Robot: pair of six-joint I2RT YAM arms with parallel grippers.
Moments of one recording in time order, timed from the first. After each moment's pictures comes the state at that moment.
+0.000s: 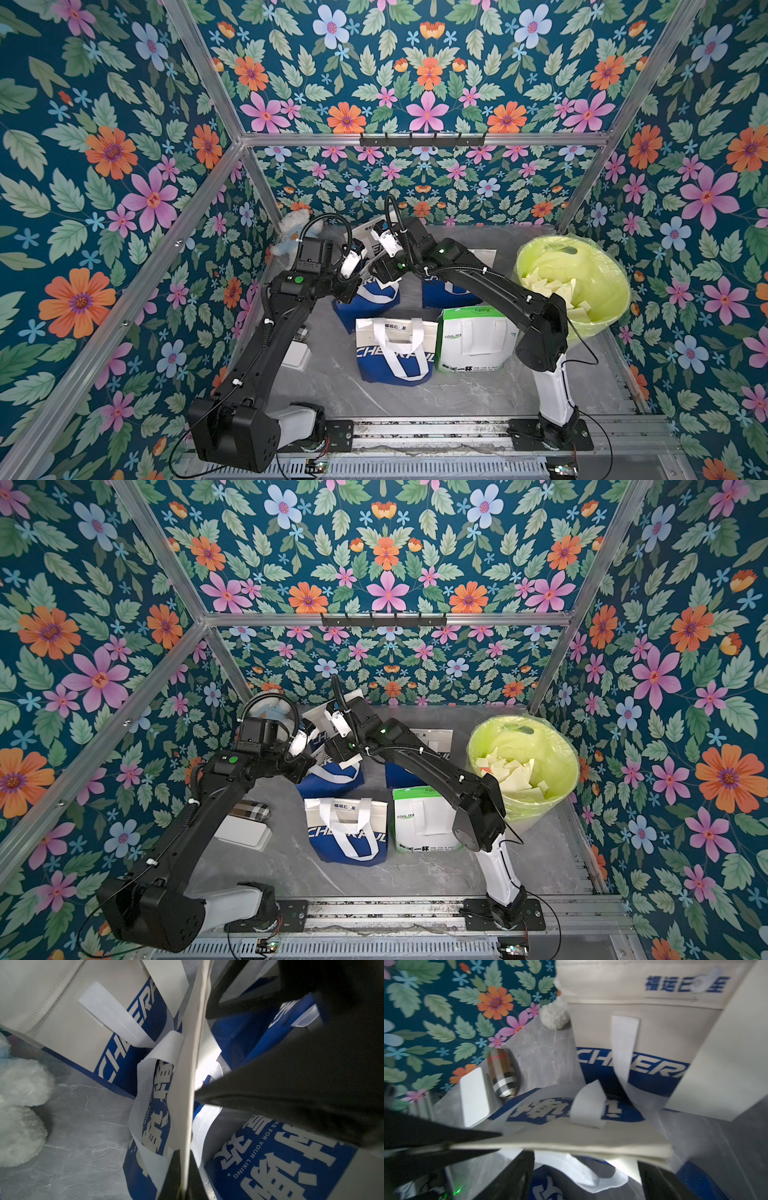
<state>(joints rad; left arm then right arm) -0.25 1.25 1.23 -0.82 0.30 0.32 0.81 2.08 2.07 -0.68 -0.09 0.12</state>
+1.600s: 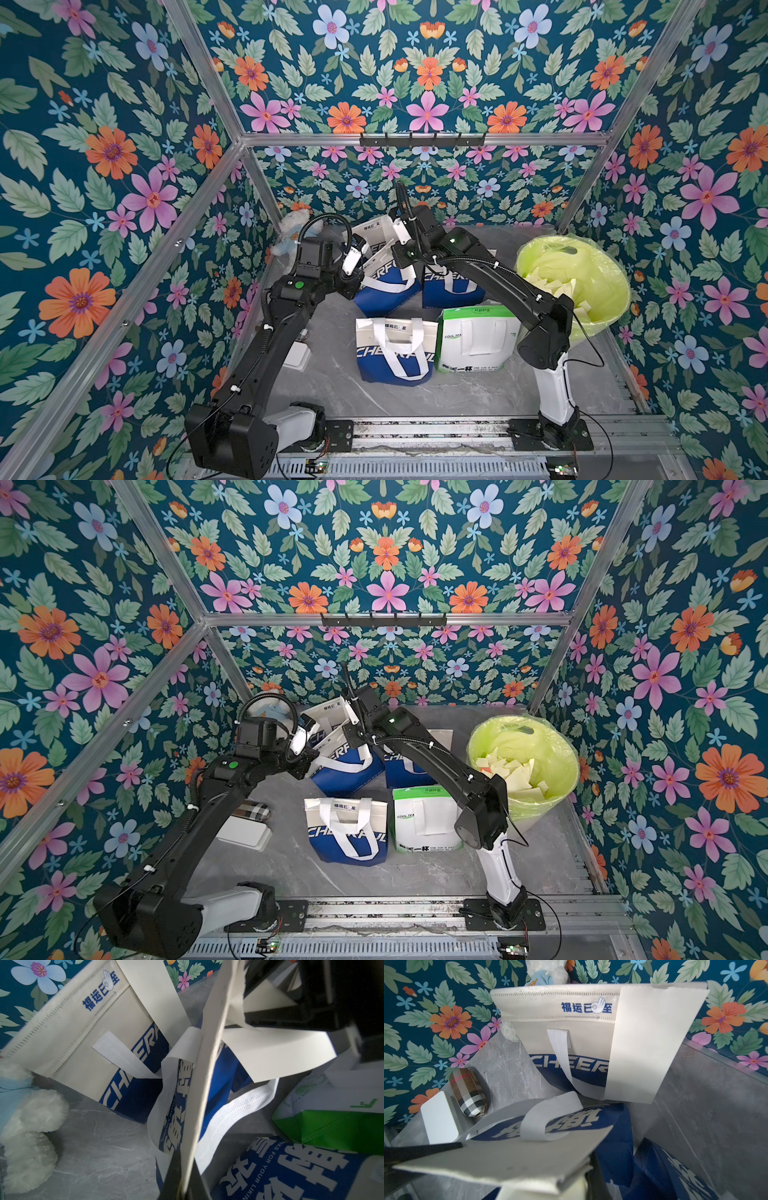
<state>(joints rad) -0.26 1.22 1.20 -0.70 0.28 0.31 0.76 2.06 2.20 -0.85 0.02 0.17</state>
